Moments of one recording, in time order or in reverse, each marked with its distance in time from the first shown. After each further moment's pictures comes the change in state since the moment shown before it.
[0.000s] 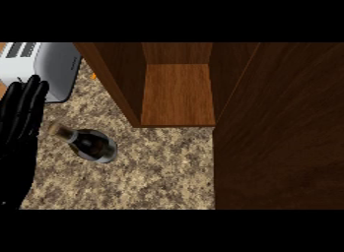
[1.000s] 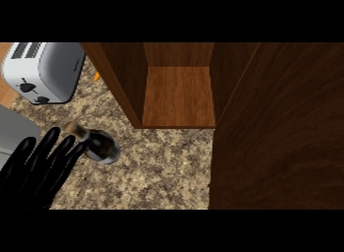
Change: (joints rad) left arm 0.224 0.015 -0.137 -0.218 0.493 -0.211 0.209; right arm 0.168 -0.040 0.155 -0.304 -0.147 0.148 0.272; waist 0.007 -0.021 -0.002
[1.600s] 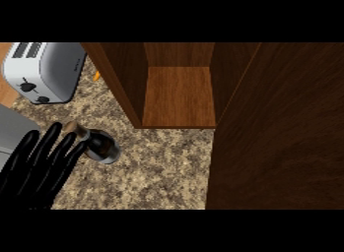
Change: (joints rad) left arm -0.003 -0.024 -0.011 -0.029 -0.010 0.090 0.101; right arm -0.131 0.026 0.050 -0.041 0.045 -0.074 0.192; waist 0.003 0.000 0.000
